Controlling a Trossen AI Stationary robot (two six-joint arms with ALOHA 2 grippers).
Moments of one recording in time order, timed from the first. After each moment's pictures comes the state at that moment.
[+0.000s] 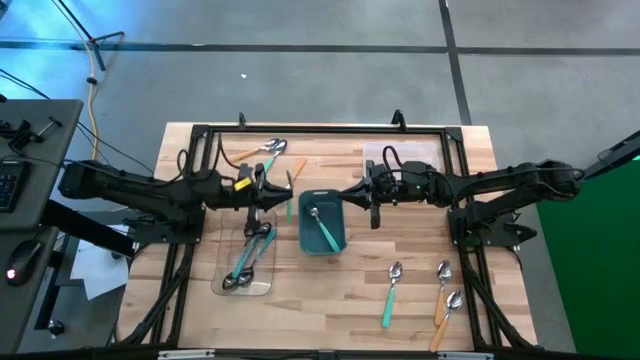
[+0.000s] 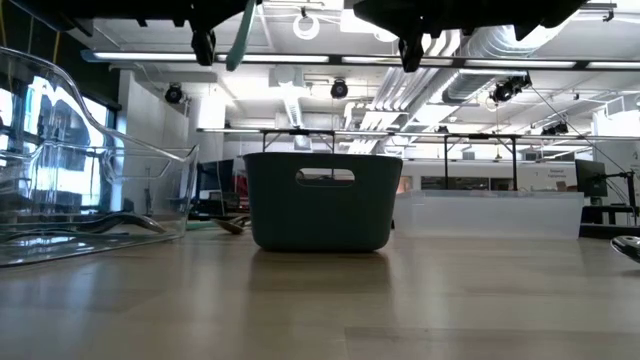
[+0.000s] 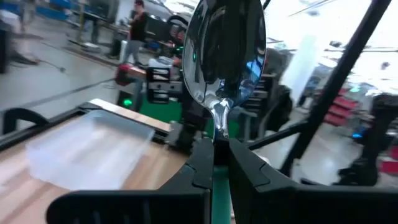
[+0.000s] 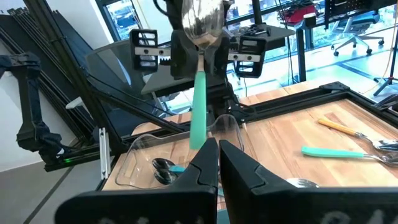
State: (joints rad) left arm -0.05 0.98 0.49 0.57 -0.13 -0.33; right arm -0.03 1.25 0.73 0.45 -0.09 0.26
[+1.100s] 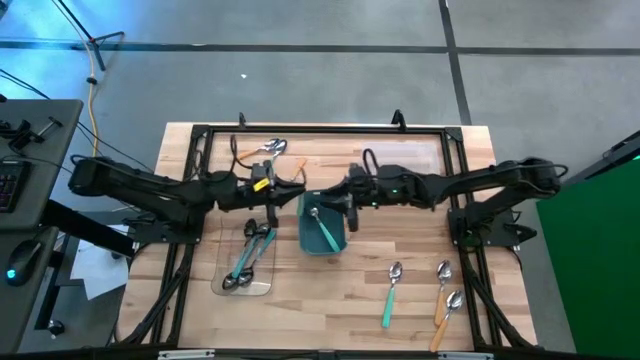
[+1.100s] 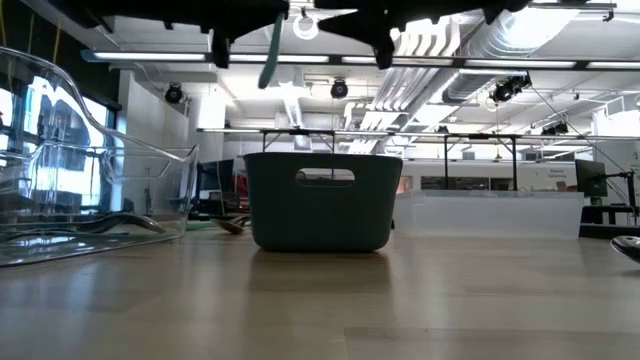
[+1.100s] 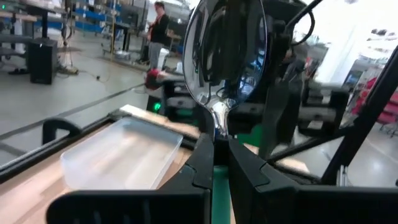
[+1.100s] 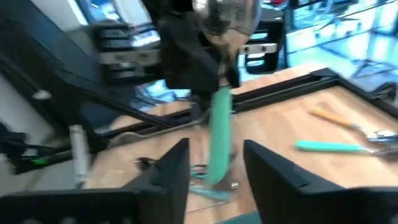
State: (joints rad) left arm -0.06 1.16 0.58 0.62 -0.25 -0.26; right arm 0.01 1.44 0.95 0.32 0.03 0.27
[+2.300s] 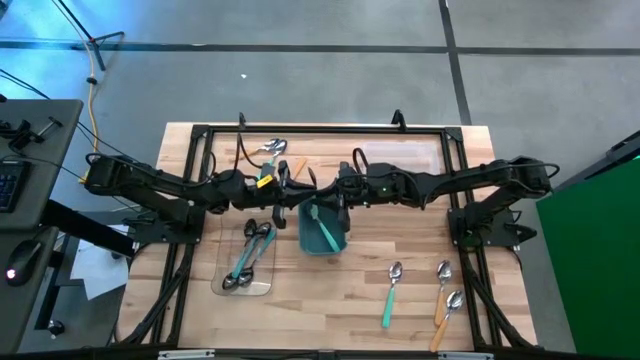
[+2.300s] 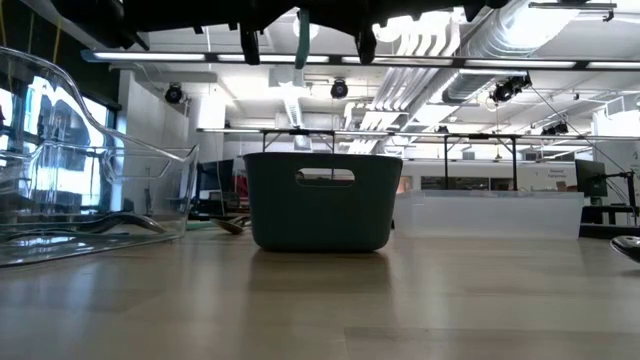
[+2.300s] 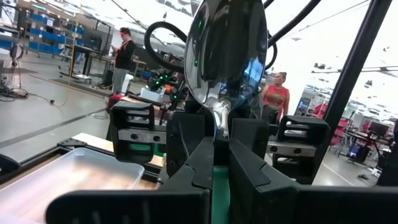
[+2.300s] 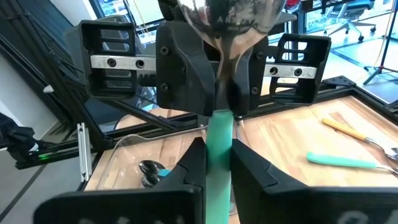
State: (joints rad) left arm -0.01 1.33 0.60 0.94 -0.08 -0.29; right arm 0.01 1.51 1.03 0.32 -0.02 0.23
